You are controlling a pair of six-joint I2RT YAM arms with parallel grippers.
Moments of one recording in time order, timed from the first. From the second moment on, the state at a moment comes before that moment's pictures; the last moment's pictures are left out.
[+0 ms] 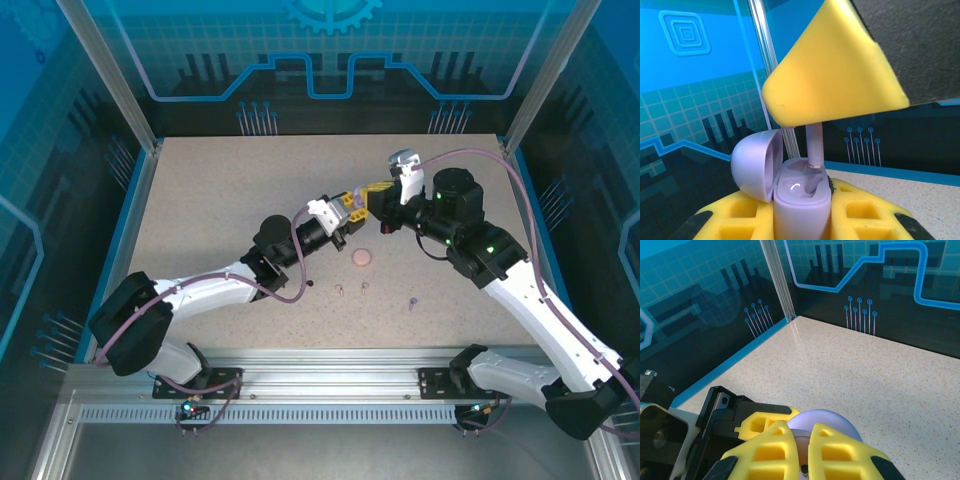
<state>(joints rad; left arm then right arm) -0.79 1.47 0.82 0.87 0.15 0.19 0.58 1.06 1.20 -0.41 -0.20 0.17</state>
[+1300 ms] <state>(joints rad) -0.79 1.46 0.82 0.81 0.17 0.17 0.53 1.10 1.19 -0.48 -0.31 0.03</state>
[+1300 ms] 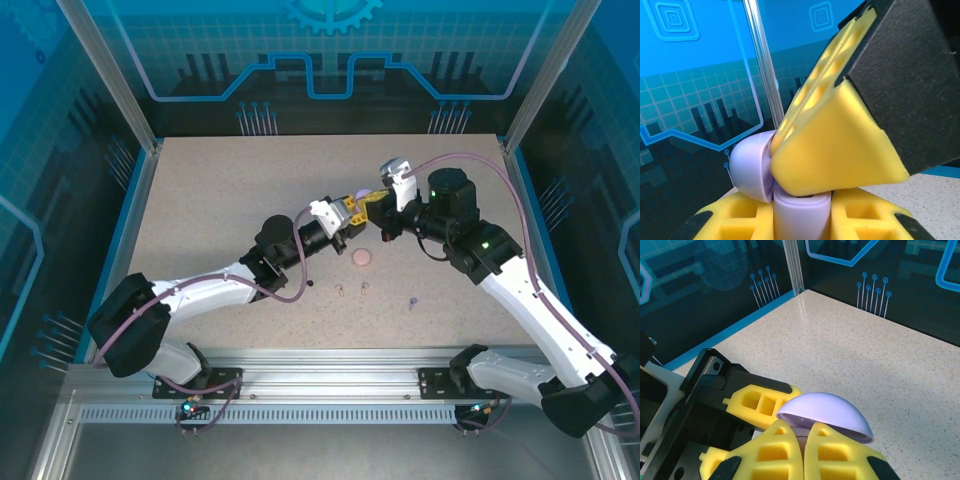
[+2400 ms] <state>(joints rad) -0.79 1.43 0.81 0.89 0.09 0.17 0.37 1.06 0.96 -0.88 0.05 0.73</state>
